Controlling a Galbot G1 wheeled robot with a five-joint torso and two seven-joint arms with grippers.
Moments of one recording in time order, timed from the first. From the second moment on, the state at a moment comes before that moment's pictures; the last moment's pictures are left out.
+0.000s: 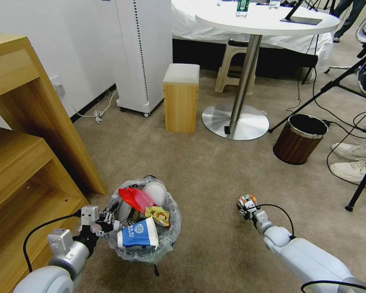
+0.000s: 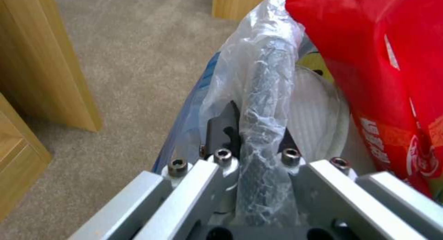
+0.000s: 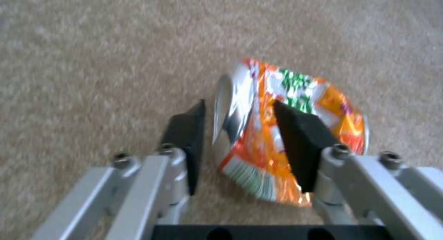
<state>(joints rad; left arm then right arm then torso) 1.68 -1.19 -0.70 -2.22 -0.53 0.40 0.06 -0.72 0.95 -0.41 0.93 0.52 0.13 0.14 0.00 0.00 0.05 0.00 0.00</state>
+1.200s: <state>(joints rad) 1.67 -1.19 -0.70 -2.16 -0.52 0.39 0.05 -0.86 0.81 -0.29 1.28 0.59 0.24 0.06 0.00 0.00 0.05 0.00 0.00</state>
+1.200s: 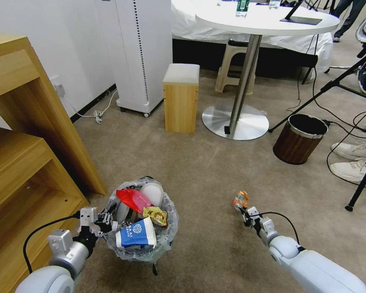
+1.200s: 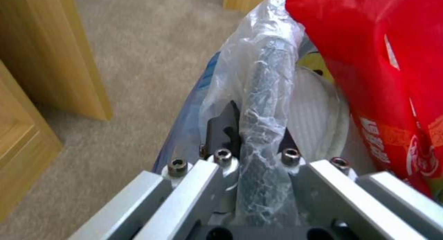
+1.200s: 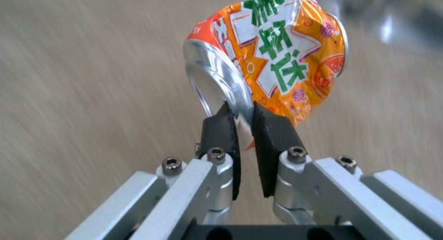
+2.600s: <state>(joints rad) 1.73 -1.06 -0.75 -2.30 -0.65 0.51 -0.02 -0.49 0.81 -0.93 1.86 1.09 0.31 -0.14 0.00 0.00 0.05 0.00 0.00</state>
